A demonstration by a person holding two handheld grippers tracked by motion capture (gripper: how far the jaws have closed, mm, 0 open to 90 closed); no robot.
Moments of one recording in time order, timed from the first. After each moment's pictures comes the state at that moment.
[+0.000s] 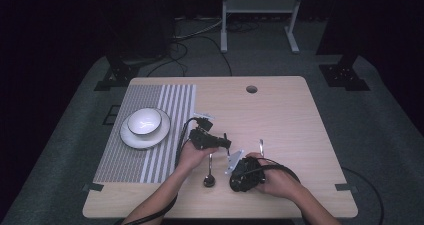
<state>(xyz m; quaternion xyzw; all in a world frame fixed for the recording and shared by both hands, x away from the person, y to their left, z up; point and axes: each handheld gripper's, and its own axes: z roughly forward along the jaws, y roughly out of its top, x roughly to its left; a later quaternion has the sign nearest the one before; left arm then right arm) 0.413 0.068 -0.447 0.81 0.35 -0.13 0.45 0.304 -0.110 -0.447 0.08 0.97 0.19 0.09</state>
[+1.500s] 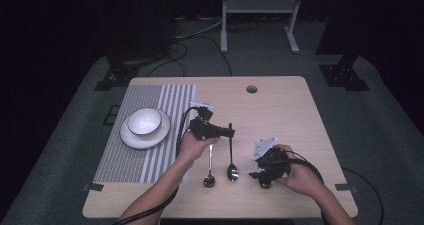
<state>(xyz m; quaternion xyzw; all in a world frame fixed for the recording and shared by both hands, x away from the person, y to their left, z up) 0.412 0.066 -0.396 0.80 0.32 -0.13 0.50 0.312 -0.179 -0.422 0.17 0.95 0.24 0.11</state>
